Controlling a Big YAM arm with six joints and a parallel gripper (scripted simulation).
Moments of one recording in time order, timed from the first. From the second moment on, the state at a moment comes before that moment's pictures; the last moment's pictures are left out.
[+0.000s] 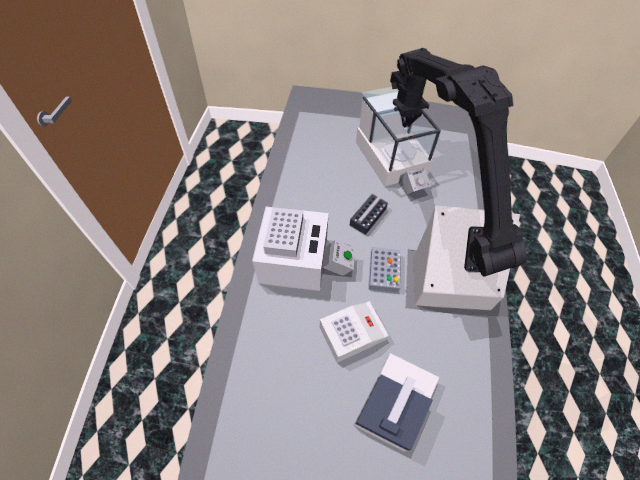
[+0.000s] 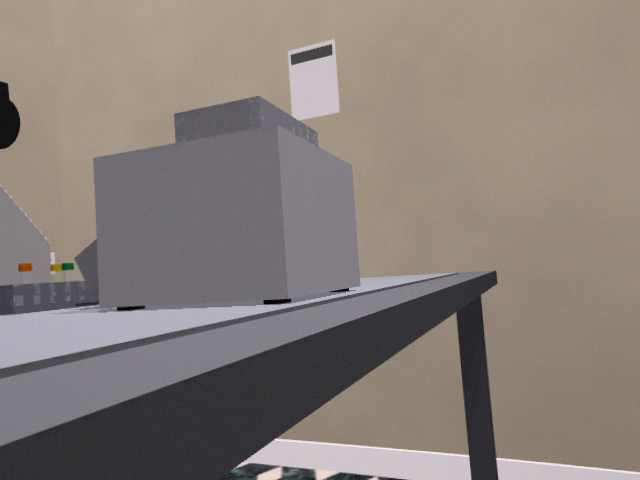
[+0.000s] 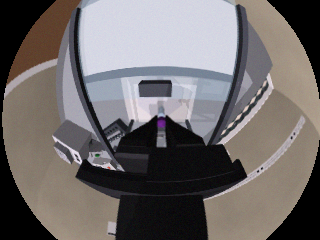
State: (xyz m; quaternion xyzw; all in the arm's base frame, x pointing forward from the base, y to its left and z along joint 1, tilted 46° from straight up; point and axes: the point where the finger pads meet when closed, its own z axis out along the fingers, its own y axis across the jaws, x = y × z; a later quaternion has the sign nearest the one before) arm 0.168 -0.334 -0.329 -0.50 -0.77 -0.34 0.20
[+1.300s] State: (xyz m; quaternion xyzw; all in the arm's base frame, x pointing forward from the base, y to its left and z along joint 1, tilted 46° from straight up) arm 0.166 -0.375 -0.289 -0.50 -0.77 -0.34 0.20
